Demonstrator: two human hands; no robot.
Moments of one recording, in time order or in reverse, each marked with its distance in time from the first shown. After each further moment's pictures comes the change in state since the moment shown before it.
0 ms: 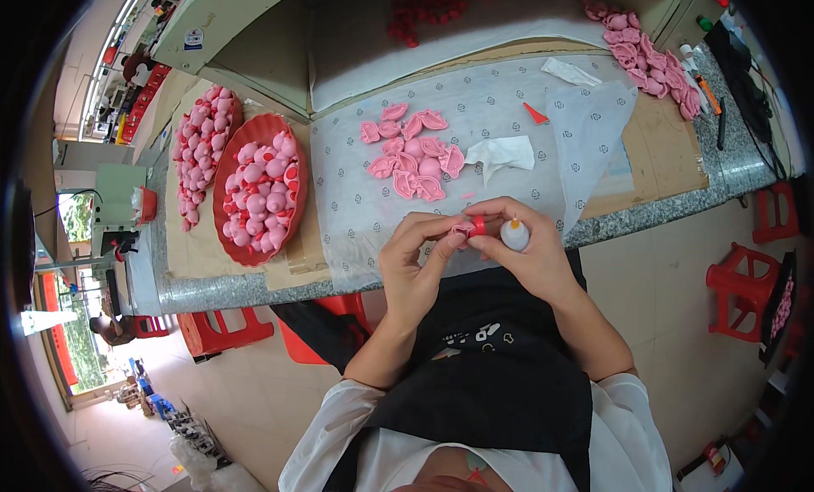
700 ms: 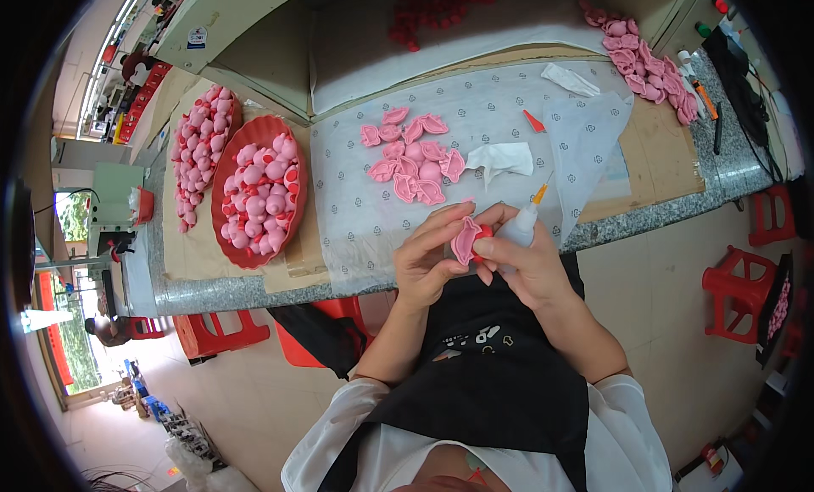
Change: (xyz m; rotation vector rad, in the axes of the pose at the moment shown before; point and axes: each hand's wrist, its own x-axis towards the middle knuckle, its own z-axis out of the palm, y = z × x) left_hand 0.006 -0.036 0.000 -0.377 -0.249 0.261; right_hand -0.004 0.004 0.002 0.554 -0.032 0.098
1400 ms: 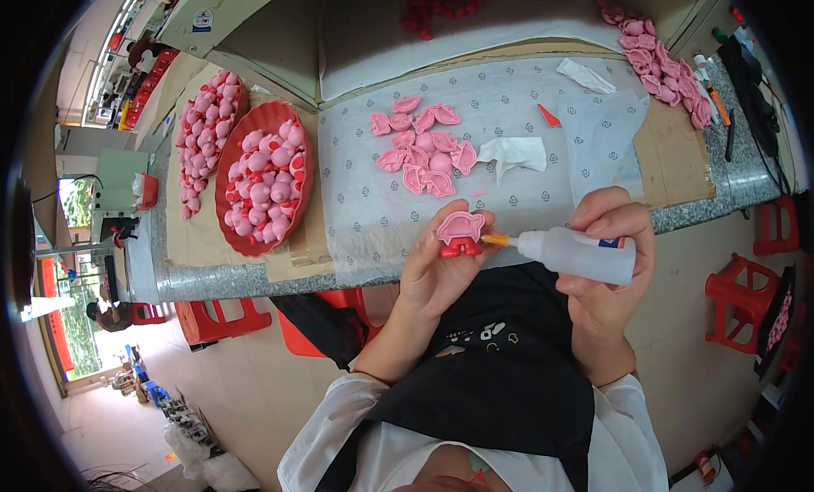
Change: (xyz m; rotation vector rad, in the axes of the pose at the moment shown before) left_hand -0.005 0.013 0.013 -0.947 0.180 -0.444; right_hand -0.023 -0.035 0.010 -0.493 0.173 -0.846
